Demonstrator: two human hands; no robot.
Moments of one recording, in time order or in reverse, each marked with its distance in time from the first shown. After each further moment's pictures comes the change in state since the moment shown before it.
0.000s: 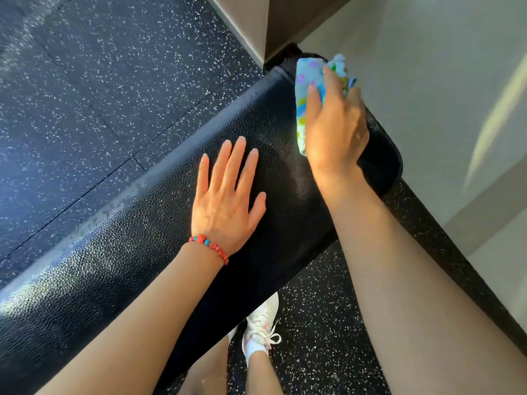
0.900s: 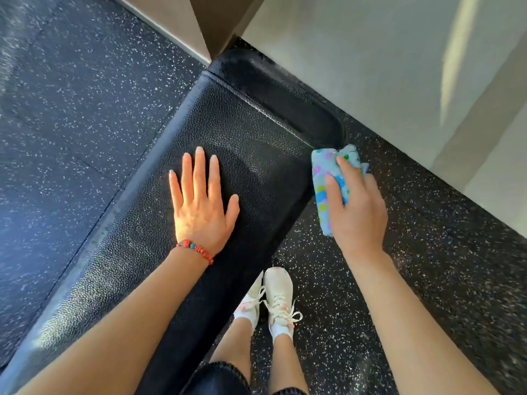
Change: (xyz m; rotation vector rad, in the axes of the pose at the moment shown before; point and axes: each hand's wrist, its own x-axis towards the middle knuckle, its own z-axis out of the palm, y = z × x) left_hand -0.007 0.013 -0.002 0.082 -0.106 0.072; right_hand -0.138 0.103 -0.057 0.199 -0.027 0.289
